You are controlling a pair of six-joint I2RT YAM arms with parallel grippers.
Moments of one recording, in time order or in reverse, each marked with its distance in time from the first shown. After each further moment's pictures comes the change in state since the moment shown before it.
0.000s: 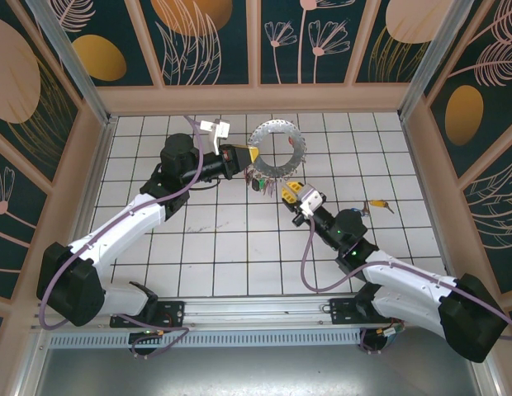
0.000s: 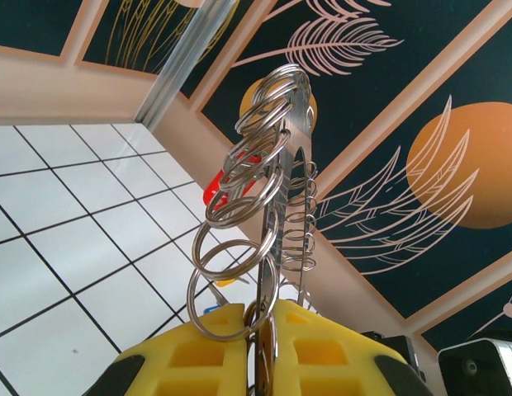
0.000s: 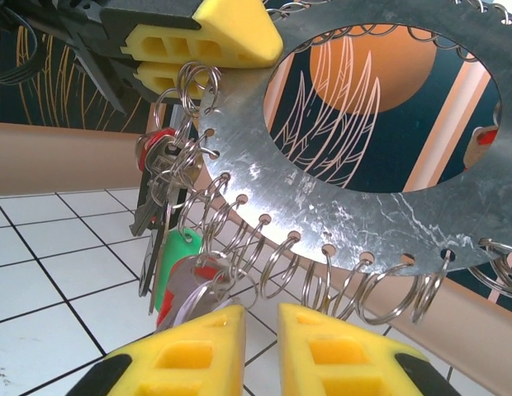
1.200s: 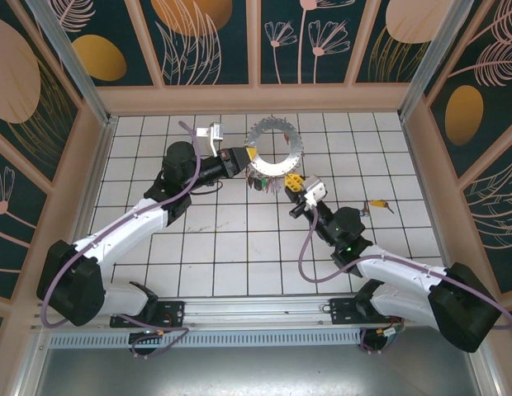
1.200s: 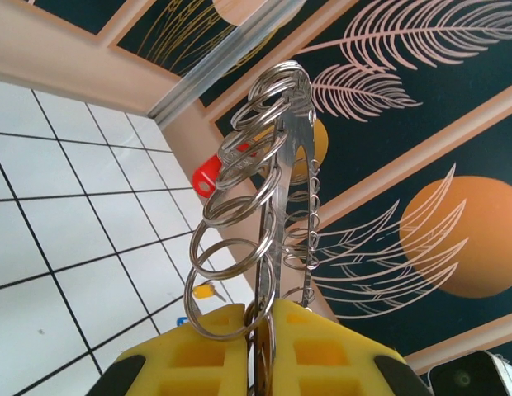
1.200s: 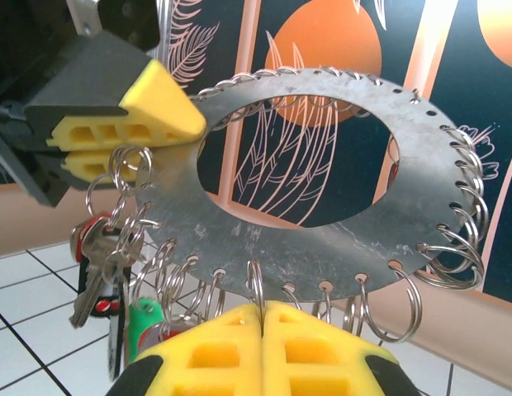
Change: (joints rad) left arm -0.006 0.005 -0.096 0.134 -0.101 -0.267; right arm -0.008 0.095 0.015 0.164 0.091 0.129
